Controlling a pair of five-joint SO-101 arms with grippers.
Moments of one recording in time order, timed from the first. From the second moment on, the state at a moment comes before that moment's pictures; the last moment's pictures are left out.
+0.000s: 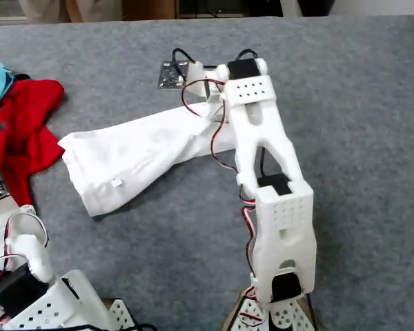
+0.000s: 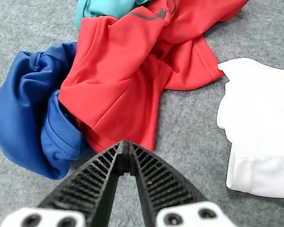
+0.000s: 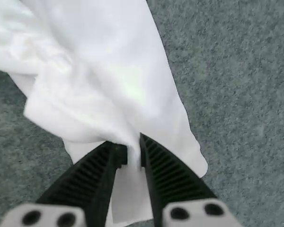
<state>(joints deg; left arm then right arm) -42.9 -86.6 60.9 74.1 -21.9 -16.5 38.2 -38.9 79.3 59.4</state>
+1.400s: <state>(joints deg) -42.9 -86.6 60.9 74.1 -21.9 -23.3 57.1 -61.1 90.0 51.6</state>
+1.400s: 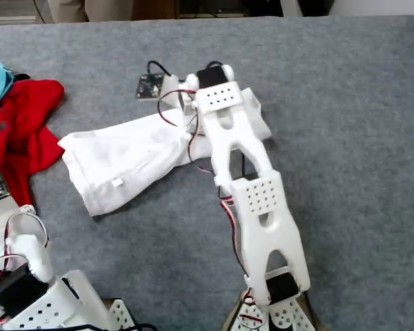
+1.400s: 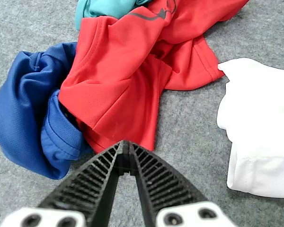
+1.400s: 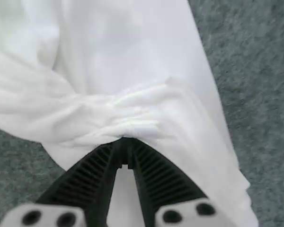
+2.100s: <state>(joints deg) -42.9 -84.5 61.3 66.9 -15.6 -19.7 65.5 -87.4 101.1 43.1</state>
